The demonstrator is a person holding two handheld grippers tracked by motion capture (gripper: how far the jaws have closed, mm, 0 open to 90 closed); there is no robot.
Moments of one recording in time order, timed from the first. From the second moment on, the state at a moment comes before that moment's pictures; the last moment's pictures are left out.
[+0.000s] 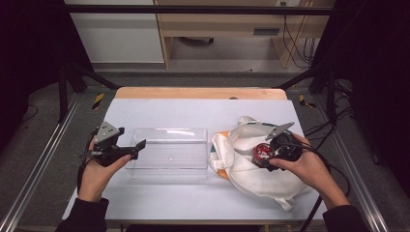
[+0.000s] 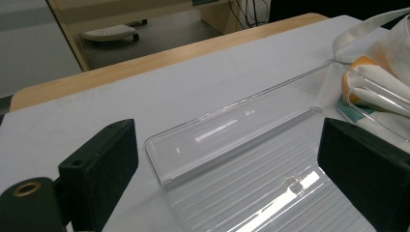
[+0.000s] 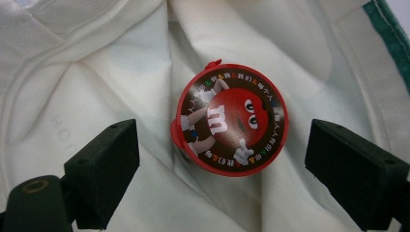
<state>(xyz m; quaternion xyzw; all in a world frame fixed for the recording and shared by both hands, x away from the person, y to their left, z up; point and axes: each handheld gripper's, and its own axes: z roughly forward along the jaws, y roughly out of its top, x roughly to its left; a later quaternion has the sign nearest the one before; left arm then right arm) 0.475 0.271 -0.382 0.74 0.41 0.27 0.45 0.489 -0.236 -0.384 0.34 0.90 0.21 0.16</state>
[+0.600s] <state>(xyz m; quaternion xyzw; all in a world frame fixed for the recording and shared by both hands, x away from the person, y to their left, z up) 0.475 0.278 -0.381 0.75 0.41 0.27 0.45 0.512 -0.229 -0.404 0.34 0.91 0.18 0.14</state>
